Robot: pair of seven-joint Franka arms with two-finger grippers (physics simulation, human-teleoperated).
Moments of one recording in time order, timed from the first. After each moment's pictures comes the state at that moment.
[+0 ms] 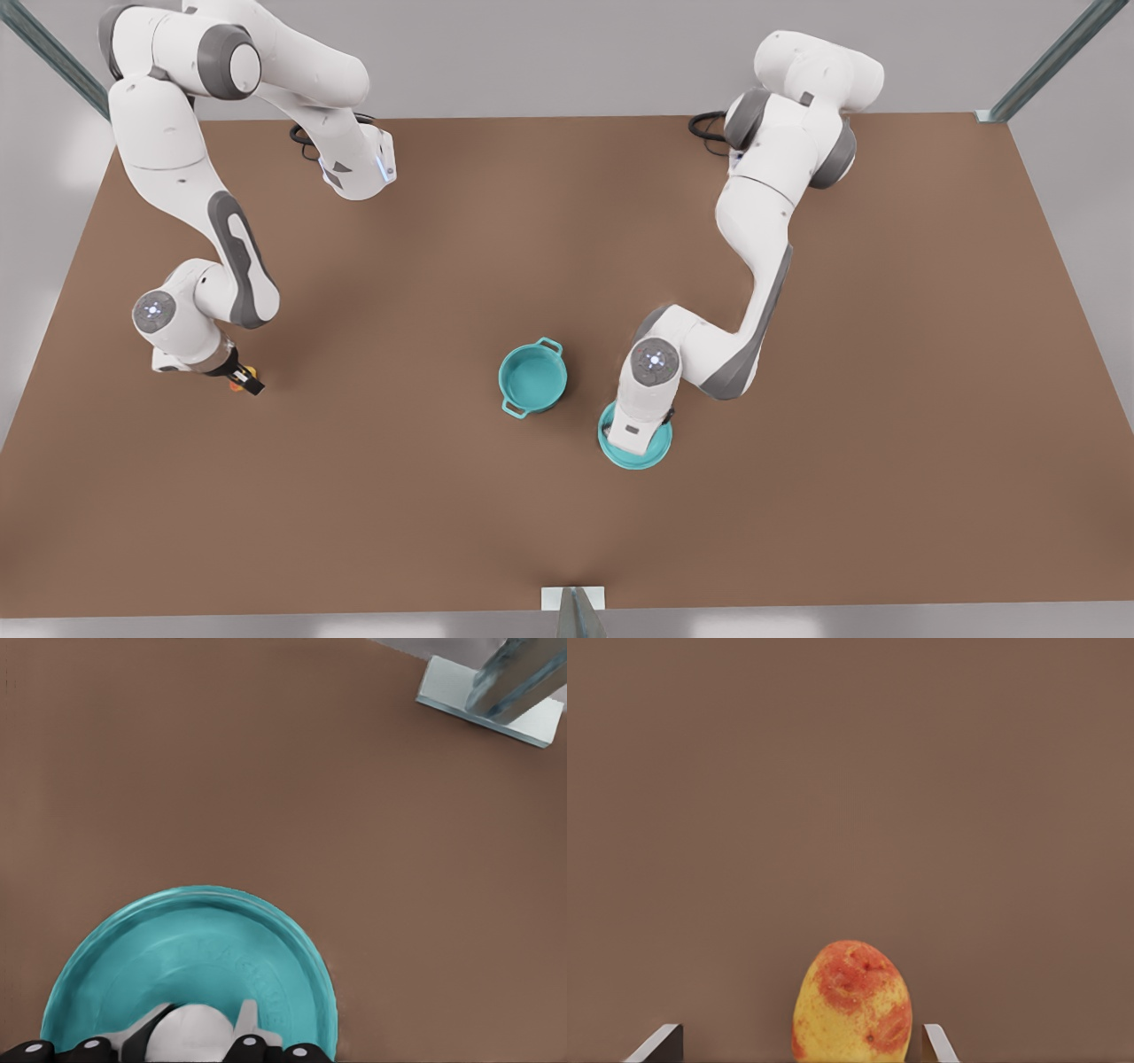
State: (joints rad) left arm -0.42 1.00 -0.13 -1.03 0.19 2.07 -0.97; right arm -0.17 0.47 -0.12 -2.19 0.02 2.72 0.33
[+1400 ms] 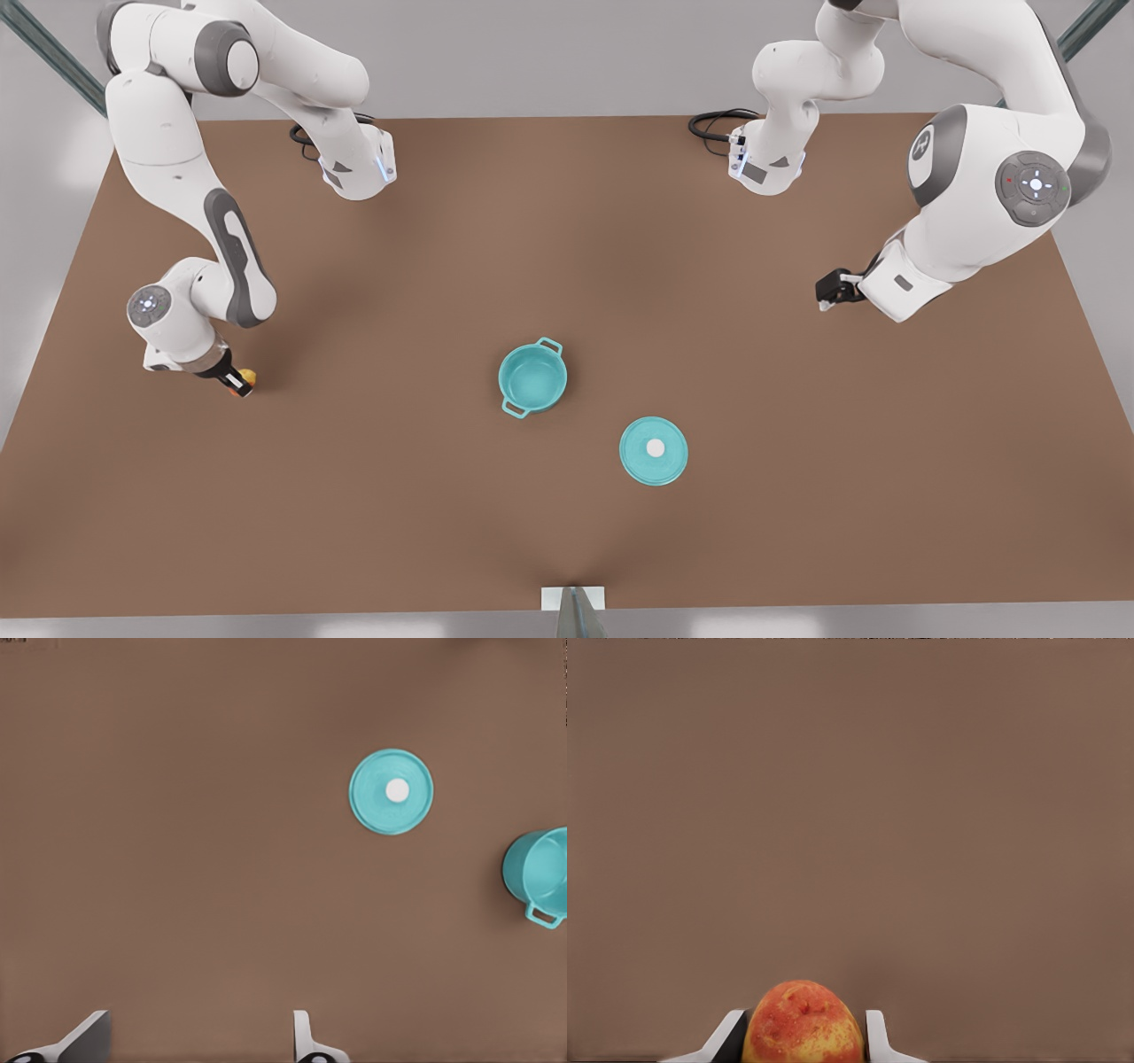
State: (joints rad) left arm -0.07 0.17 -0.10 -1.43 -0.02 1.52 -0.10; right arm -0.17 0.44 -0.10 -2.18 0.02 2.76 0.36
